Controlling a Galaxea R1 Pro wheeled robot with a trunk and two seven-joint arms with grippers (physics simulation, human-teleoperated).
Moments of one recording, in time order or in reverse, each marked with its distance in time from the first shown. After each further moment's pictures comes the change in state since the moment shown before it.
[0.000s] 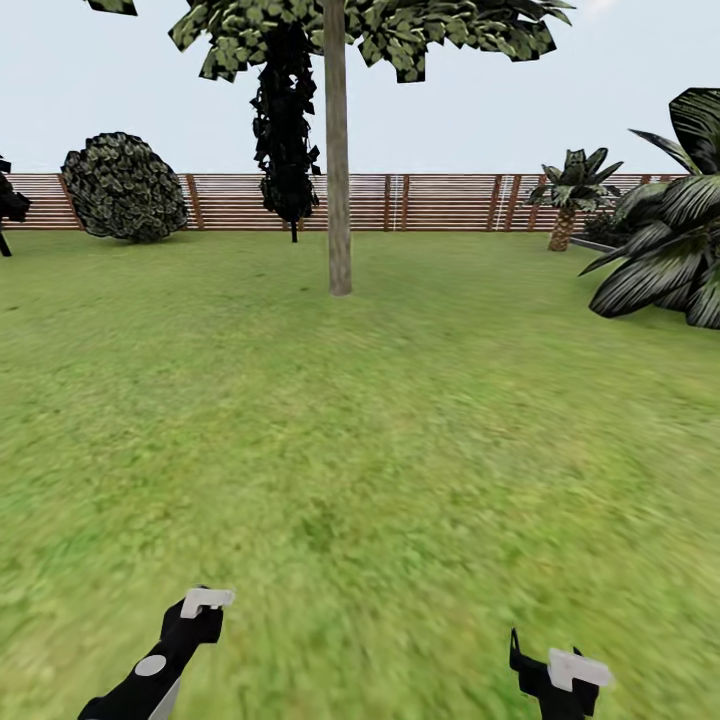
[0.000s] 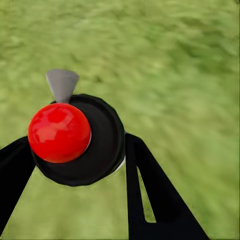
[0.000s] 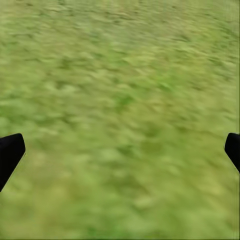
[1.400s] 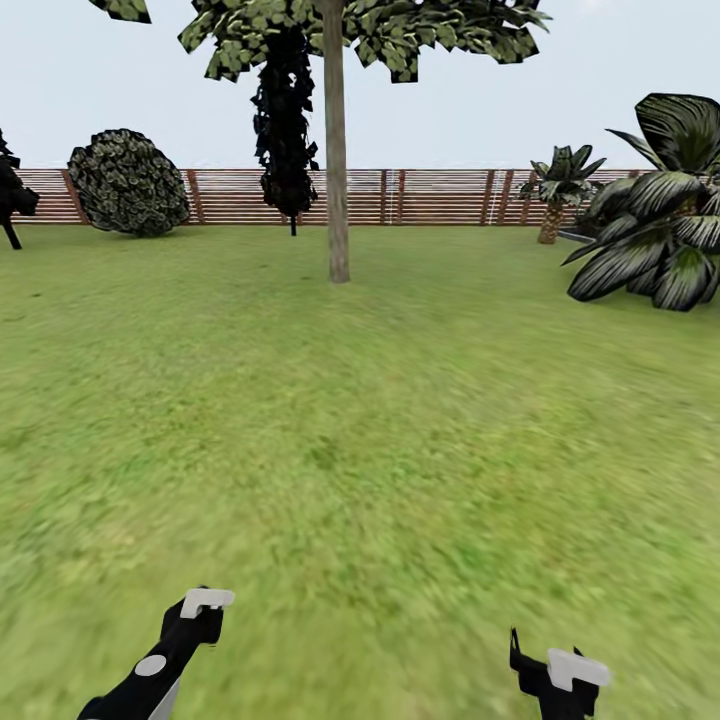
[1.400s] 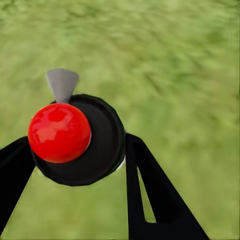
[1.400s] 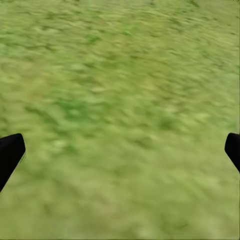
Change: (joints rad) left arm 0.000 0.000 0.000 0.000 0.000 0.000 0.000; right arm 0.000 0.000 0.000 0.000 0.000 0.000 0.000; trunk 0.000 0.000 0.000
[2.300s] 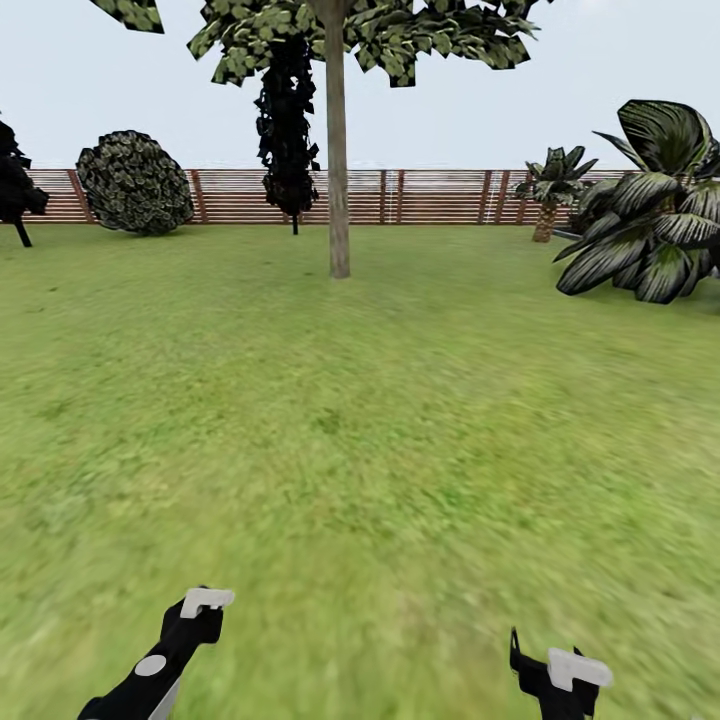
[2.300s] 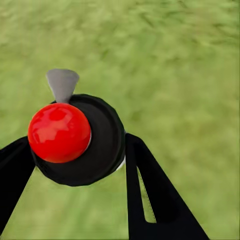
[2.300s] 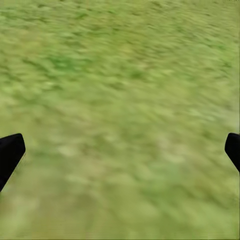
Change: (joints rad) left arm 0.000 0.000 0.000 0.000 0.000 0.000 0.000; right arm 0.000 0.000 0.000 0.000 0.000 -0.001 -0.001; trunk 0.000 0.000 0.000
